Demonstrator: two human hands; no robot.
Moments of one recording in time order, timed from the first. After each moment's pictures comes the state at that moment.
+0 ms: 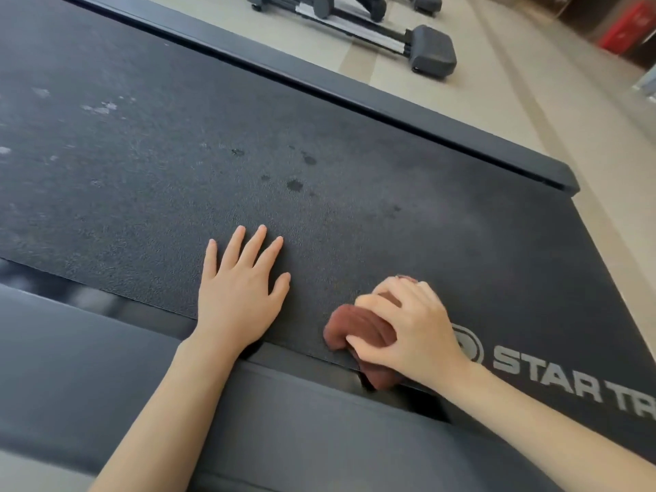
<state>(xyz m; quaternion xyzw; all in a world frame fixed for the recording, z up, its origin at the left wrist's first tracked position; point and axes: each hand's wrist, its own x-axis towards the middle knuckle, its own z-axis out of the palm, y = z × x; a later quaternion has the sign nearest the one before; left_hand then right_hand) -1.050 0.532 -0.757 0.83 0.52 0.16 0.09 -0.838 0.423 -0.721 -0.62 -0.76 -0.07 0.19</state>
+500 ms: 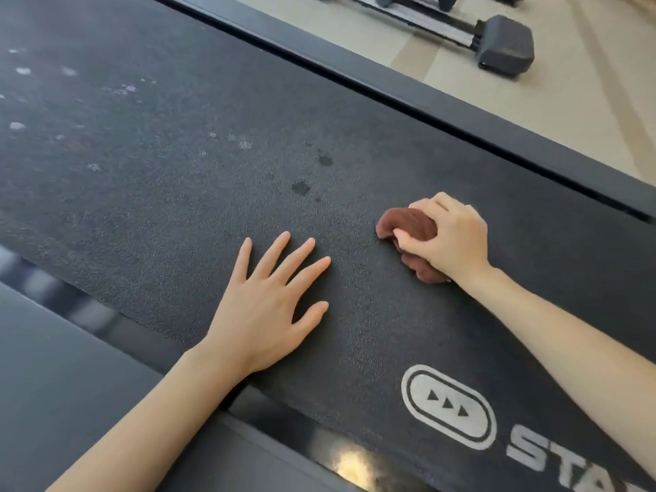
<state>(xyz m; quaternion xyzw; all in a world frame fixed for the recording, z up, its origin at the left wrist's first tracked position) -1.002 0.527 -0.756 0.88 0.47 0.11 0.06 -0.719 0.575 -0.723 -0.65 -0.72 -0.09 0.21</state>
